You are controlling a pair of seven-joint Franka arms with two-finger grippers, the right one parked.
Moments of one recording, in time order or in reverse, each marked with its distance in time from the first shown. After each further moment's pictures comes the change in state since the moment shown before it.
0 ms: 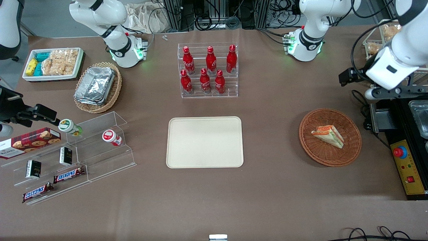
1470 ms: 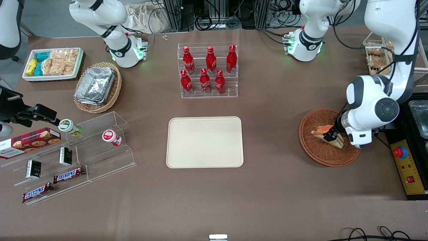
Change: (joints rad) arm 0.098 0.276 0.026 -0.496 0.000 0.815 -0.707
